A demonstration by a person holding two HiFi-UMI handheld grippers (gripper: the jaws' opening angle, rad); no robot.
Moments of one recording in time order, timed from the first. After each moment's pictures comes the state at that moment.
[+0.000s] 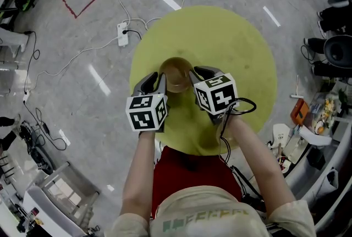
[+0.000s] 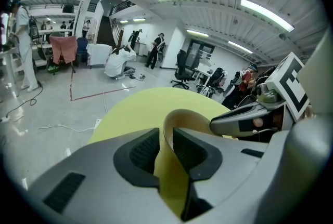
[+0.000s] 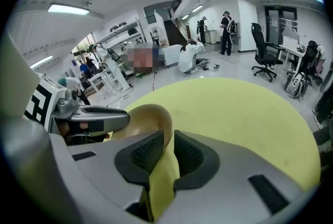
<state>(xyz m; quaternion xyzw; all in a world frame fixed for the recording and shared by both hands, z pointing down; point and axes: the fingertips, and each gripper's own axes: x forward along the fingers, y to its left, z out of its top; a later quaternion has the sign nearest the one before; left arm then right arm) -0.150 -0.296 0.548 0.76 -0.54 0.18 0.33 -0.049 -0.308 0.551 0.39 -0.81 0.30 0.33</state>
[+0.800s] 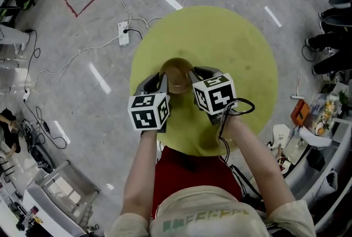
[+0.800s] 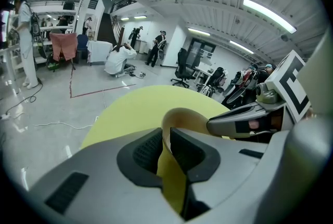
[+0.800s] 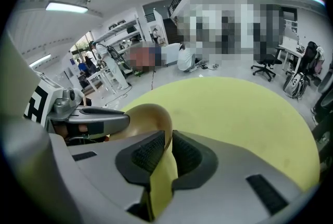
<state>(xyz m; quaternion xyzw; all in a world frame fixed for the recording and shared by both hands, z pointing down) -0.147 -0.299 0.551 0.75 -0.53 0.18 0.34 -0.054 -0.312 0.555 0.39 -0.80 0.30 0.34</state>
